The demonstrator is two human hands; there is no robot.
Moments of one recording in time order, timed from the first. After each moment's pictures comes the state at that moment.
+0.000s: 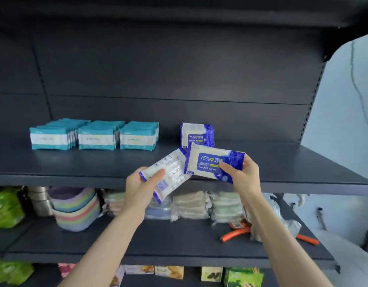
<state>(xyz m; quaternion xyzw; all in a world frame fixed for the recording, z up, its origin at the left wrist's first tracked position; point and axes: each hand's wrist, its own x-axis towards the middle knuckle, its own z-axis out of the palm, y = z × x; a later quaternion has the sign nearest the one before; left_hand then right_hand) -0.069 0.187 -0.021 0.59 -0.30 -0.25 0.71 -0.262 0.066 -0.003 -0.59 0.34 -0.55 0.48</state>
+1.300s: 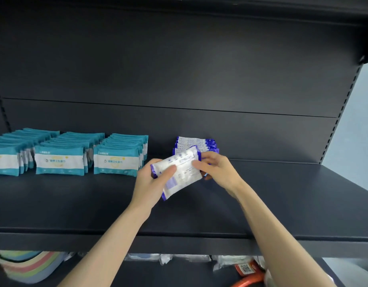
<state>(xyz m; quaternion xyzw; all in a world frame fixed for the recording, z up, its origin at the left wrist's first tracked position) -0.022 0.024 0.003 0.56 -0.40 -0.24 0.69 -0.166 -0.094 0.024 -0.73 0.32 -0.36 0.49</state>
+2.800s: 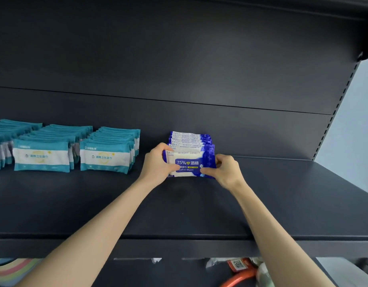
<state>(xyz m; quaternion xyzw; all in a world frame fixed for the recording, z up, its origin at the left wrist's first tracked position) 0.003 -0.051 0.001 0.67 -0.52 -0.12 0.51 -0.177 -0.124 0.004 -0.76 0.46 -0.35 0.30</state>
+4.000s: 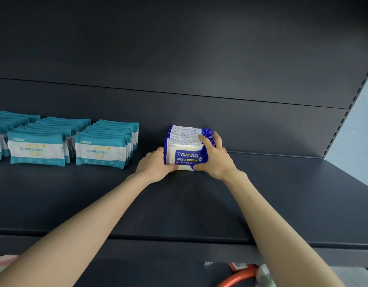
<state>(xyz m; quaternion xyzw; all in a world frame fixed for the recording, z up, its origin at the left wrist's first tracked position) 0.012 -0.071 -0.009 0.79 -0.54 -0.09 0.29 -0.157 -0.158 0.008 -0.87 0.44 -0.19 0.13</state>
